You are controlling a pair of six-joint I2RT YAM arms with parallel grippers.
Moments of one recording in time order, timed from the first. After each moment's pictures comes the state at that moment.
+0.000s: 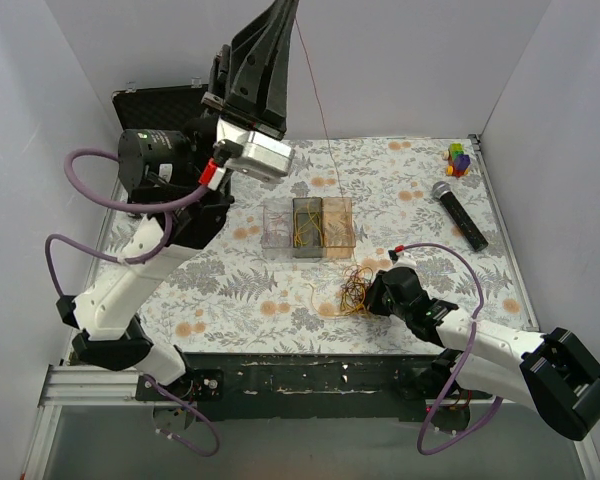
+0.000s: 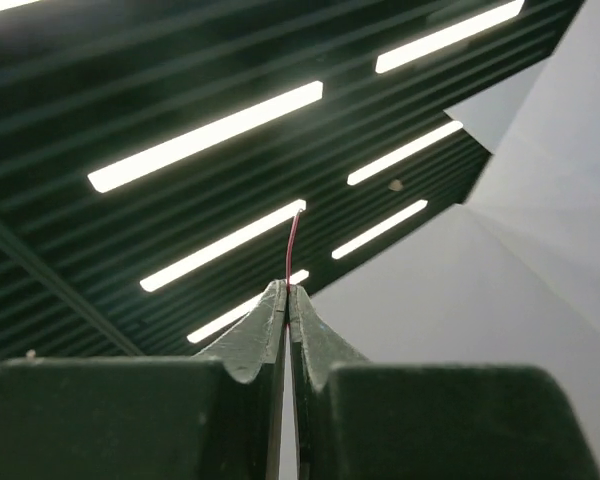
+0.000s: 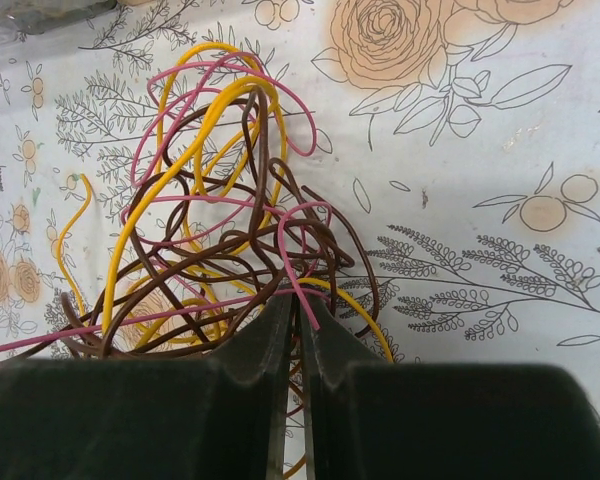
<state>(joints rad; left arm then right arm) -0.97 1.50 2.08 0.42 0.17 0.99 0.72 1.03 0.24 0.08 0.14 0.78</state>
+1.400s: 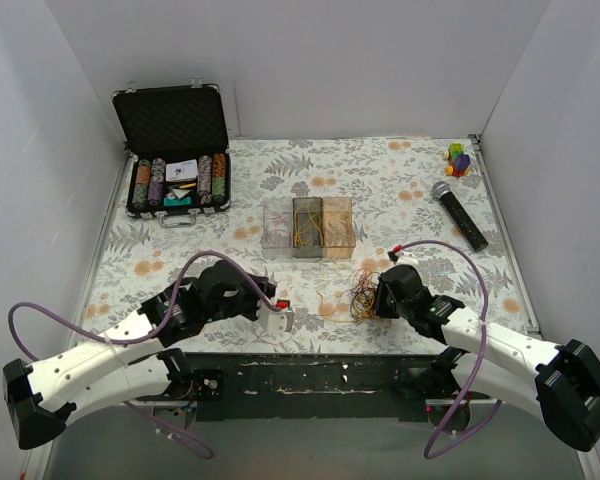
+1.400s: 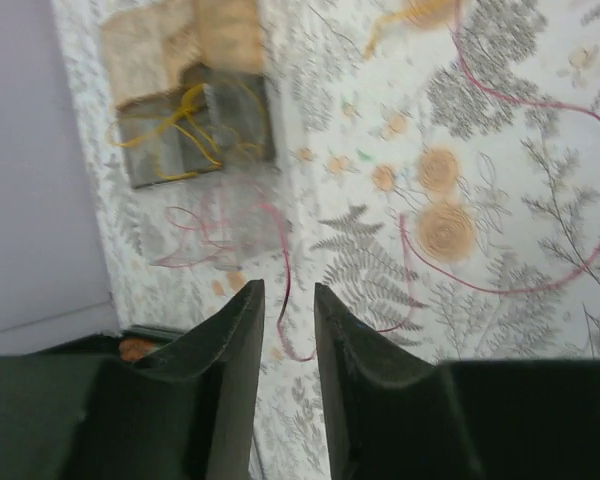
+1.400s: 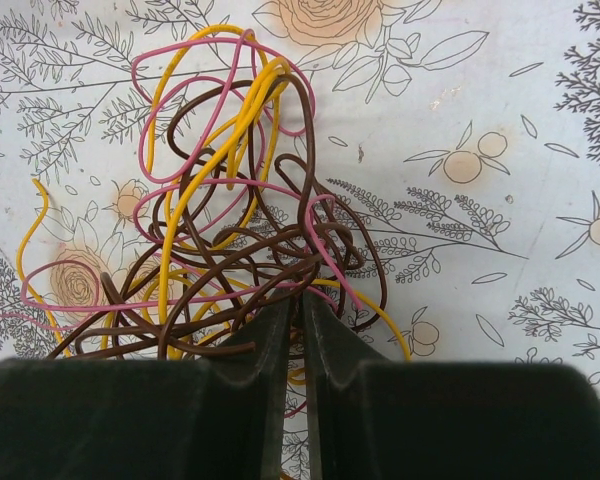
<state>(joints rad) -0.97 0.78 0.72 -0.51 0.02 1.03 0.72 0.96 0.31 -0.19 0.18 0.69</state>
